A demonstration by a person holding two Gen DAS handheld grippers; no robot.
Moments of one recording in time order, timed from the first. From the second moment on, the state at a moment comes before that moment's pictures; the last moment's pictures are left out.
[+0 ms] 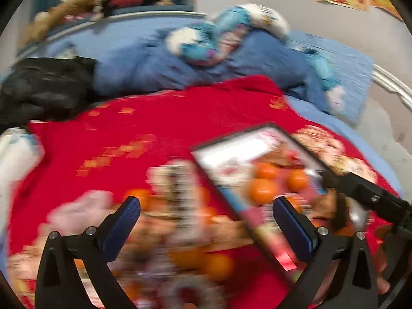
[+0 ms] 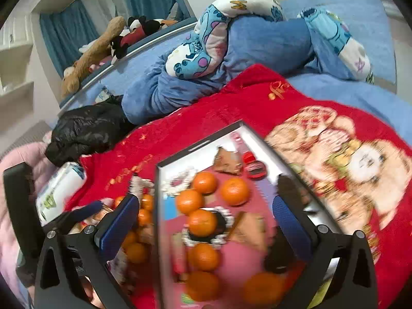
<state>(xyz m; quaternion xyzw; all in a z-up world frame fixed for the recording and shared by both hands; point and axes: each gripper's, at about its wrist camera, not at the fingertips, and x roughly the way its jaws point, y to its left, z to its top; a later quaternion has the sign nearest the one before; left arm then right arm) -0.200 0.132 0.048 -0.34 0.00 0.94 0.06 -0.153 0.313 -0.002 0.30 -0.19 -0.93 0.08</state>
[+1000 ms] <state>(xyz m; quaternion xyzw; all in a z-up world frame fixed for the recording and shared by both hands) -0.148 -0.030 -0.015 -0.38 -0.01 0.92 -0.10 -0.156 0.174 -0.023 0.31 -0.16 -0.91 0.21</state>
